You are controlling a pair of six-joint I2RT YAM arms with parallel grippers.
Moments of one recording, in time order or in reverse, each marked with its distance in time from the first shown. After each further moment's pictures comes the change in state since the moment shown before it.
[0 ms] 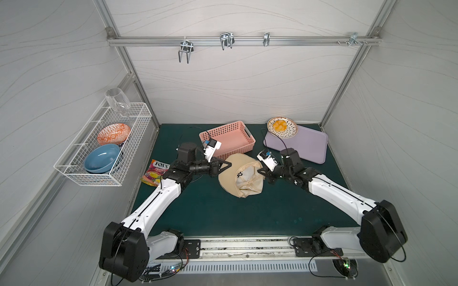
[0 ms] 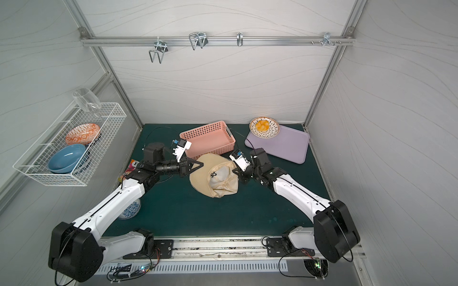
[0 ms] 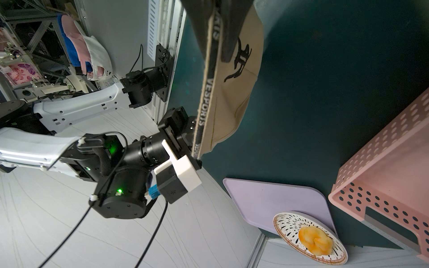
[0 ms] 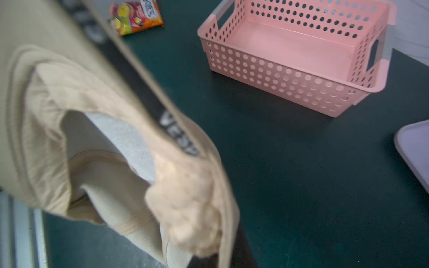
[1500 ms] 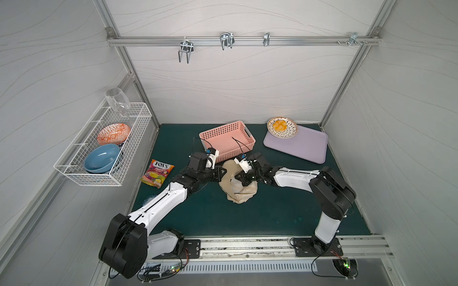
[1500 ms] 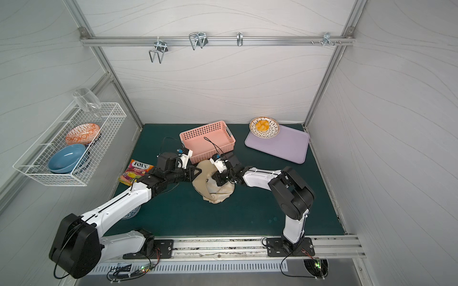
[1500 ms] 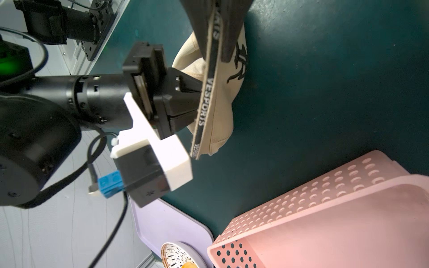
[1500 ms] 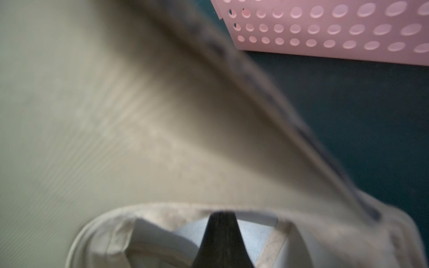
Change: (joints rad) left arm -0.114 0.036 -0.094 -0.081 -0.530 -0.130; right arm 0.190 0.517 0.168 0.294 -0.024 0.388
